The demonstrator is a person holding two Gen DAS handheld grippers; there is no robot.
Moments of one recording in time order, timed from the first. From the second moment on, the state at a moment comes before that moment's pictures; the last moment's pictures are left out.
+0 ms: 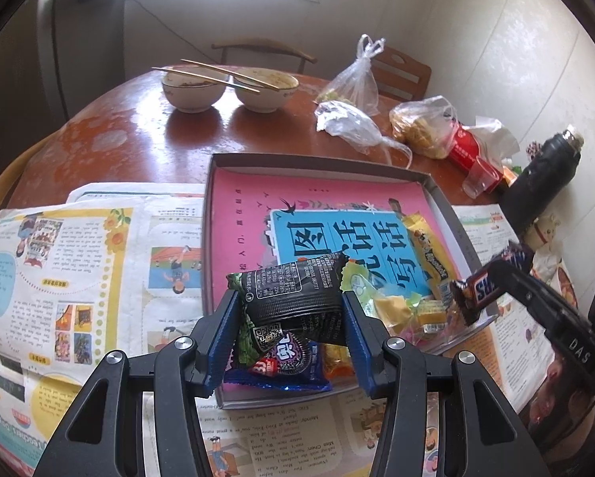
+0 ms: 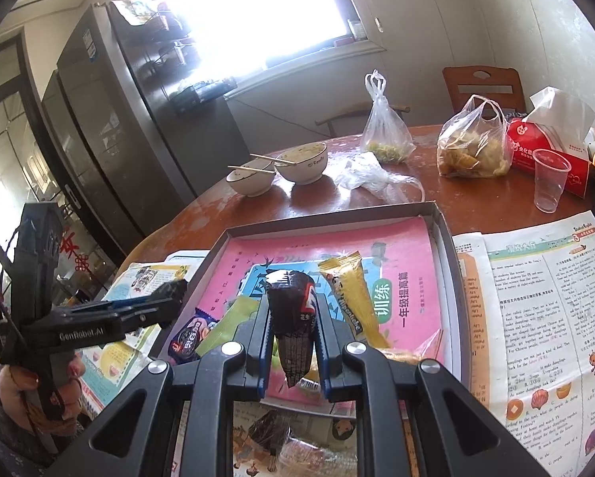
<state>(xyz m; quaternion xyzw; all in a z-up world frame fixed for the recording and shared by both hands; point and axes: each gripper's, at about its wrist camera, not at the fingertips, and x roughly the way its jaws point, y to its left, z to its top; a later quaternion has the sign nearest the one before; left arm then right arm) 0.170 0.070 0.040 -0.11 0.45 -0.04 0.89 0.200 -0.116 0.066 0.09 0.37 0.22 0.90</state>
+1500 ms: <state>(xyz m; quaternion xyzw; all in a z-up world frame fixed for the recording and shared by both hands) 0.187 0.027 0.012 -0.04 0.48 -0.07 0.87 0.227 -0.107 0.031 0.07 0.38 0.16 0.91</state>
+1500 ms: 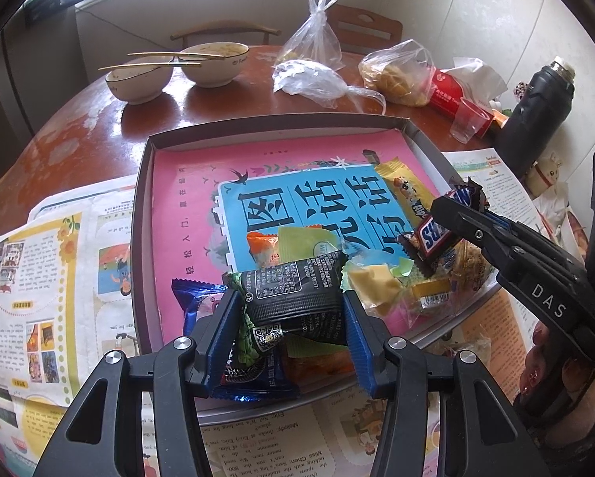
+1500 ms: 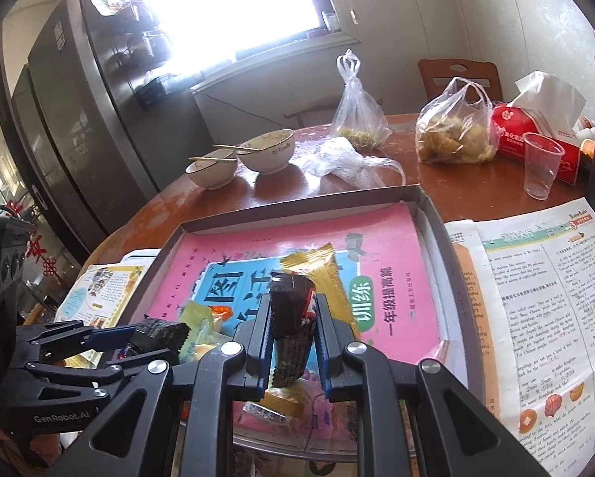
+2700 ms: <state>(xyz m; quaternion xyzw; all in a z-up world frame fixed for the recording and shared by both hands) 0.184 0.029 0.013 -0.04 0.49 -0.05 0.87 0.207 -0.120 0.036 0.06 0.39 0.15 0.91</state>
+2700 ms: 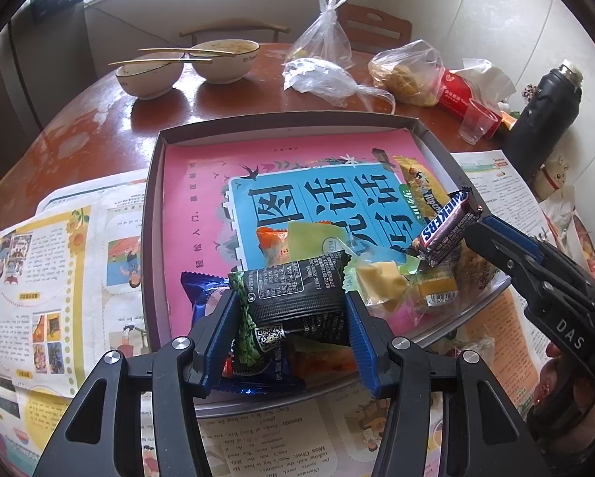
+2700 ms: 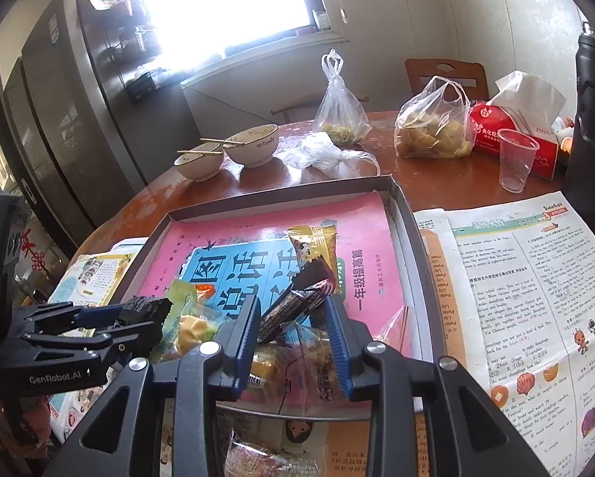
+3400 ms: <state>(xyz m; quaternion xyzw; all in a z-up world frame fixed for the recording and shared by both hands) 0.184 0.035 0.015 -0.04 0.48 -0.03 0.87 0.198 -0.122 0.041 0.05 0.38 0.15 0.91</state>
